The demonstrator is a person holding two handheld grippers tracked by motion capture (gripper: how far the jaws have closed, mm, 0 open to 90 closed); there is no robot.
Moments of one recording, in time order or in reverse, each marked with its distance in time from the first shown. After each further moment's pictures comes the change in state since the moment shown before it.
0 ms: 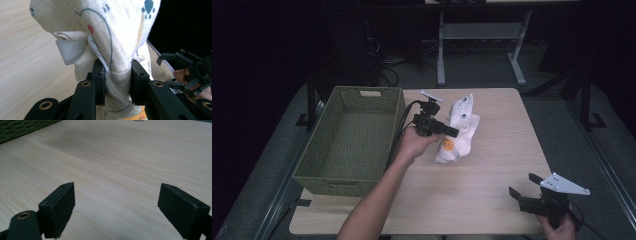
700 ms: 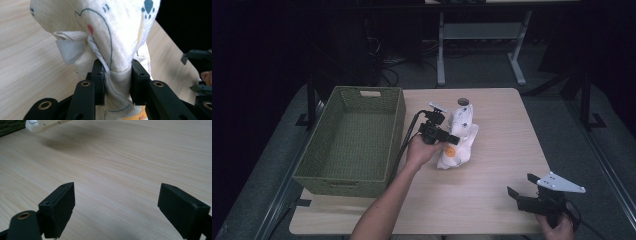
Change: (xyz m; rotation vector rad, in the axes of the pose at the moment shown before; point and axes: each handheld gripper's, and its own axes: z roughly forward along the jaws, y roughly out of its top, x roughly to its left) left arm 0.018 -0.018 0.038 0.030 0.085 -0.022; right arm 0.001 -0.001 0.006 0.033 -0.011 0.004
